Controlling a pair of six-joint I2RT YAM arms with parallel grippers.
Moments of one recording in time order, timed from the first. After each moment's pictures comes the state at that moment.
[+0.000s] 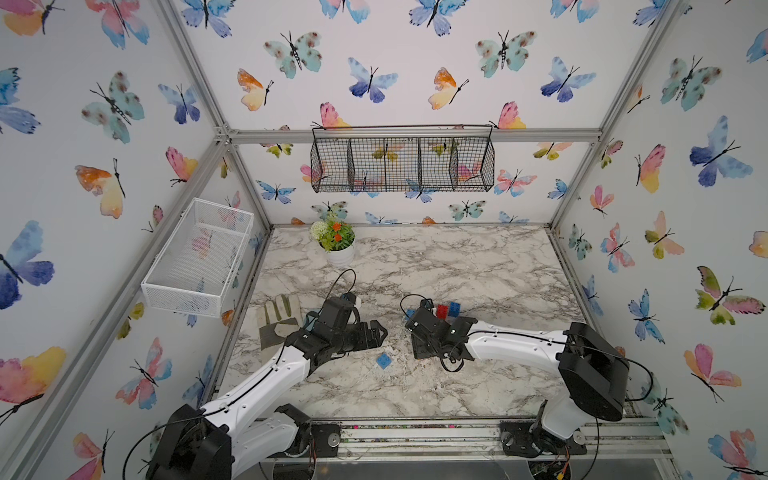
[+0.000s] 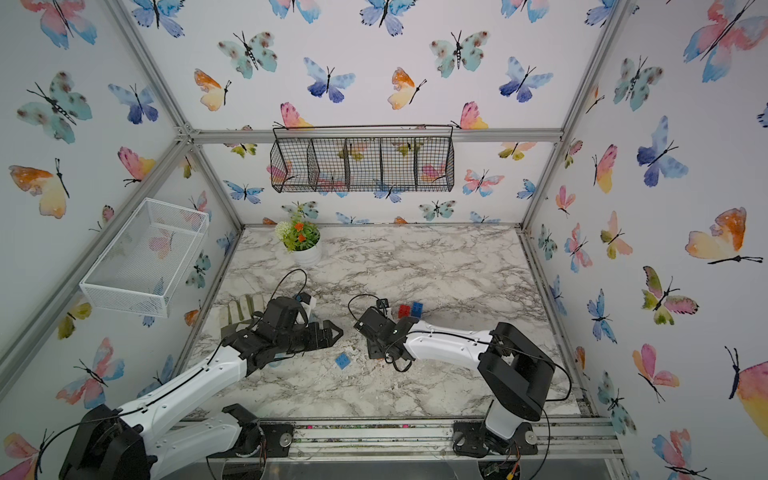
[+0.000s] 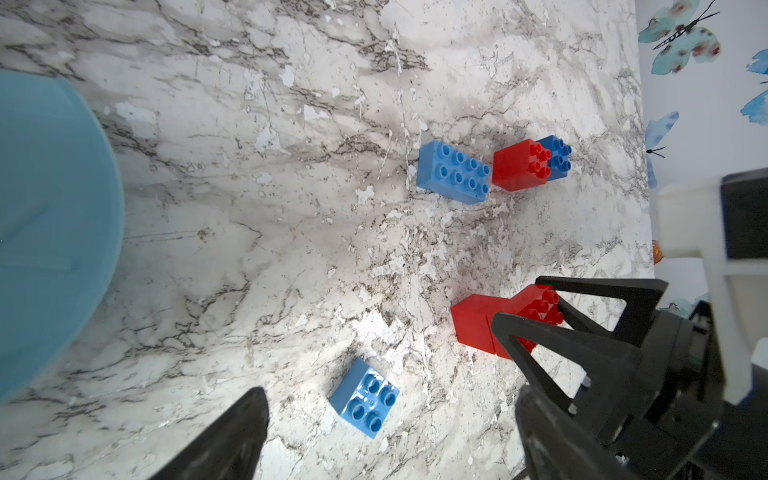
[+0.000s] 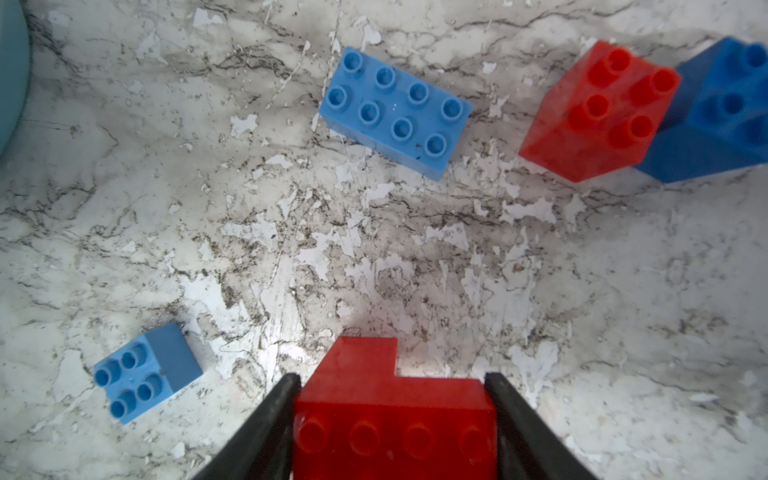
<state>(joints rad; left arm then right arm) -0.54 1.06 0.60 -0.37 0.26 -0.64 1.06 1.65 1.00 -0.53 0.27 0.74</state>
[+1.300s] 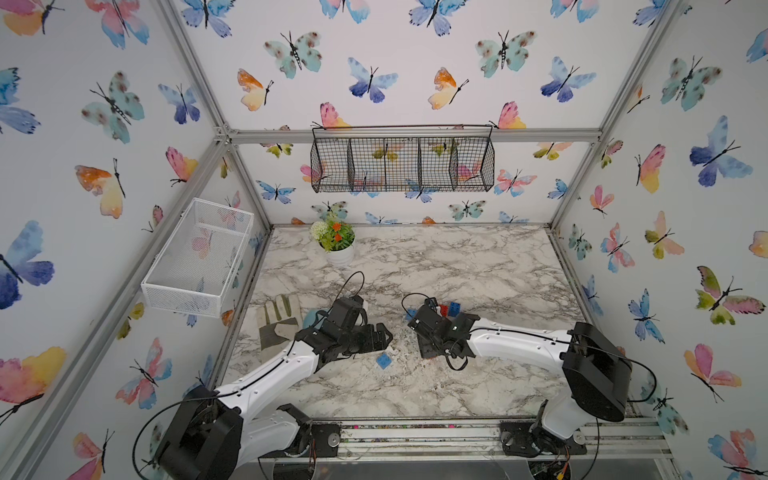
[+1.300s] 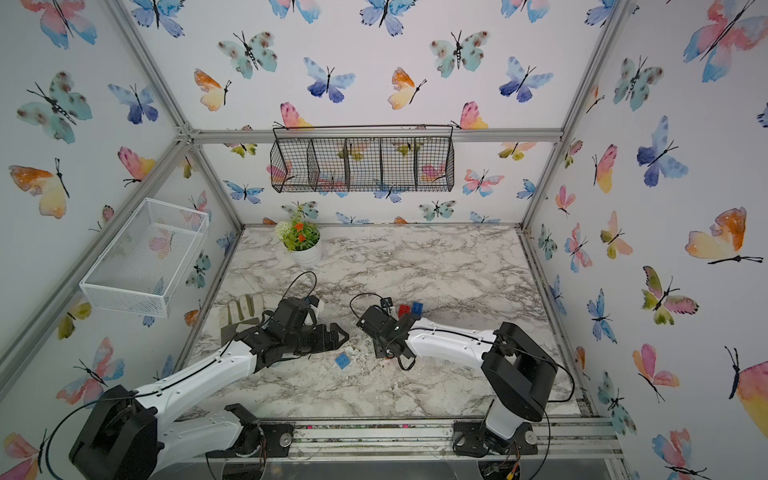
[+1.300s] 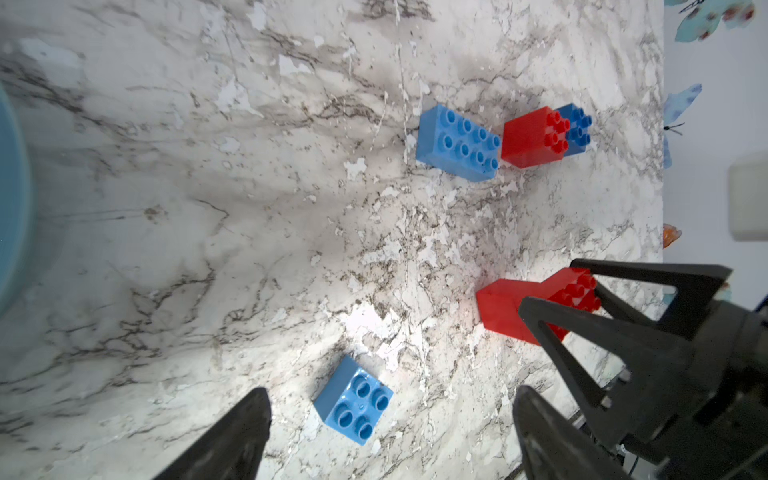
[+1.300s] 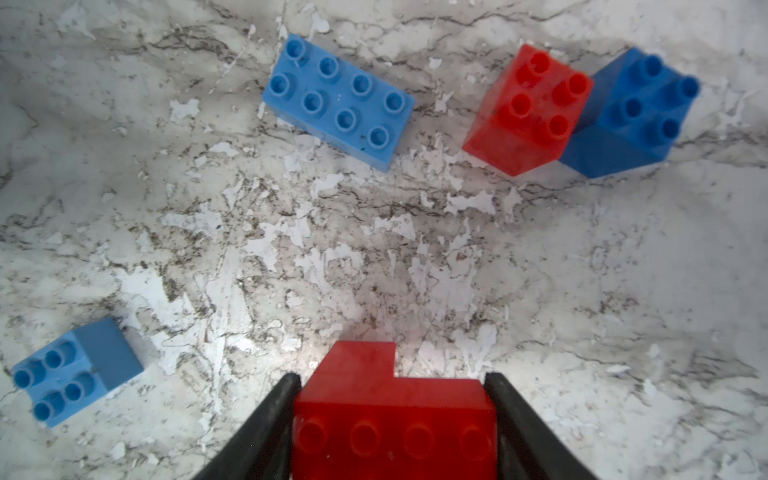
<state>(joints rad) -0.61 1.18 0.62 -0.33 0.27 -0.67 1.01 1.62 1.02 -0.64 0.33 0.71</state>
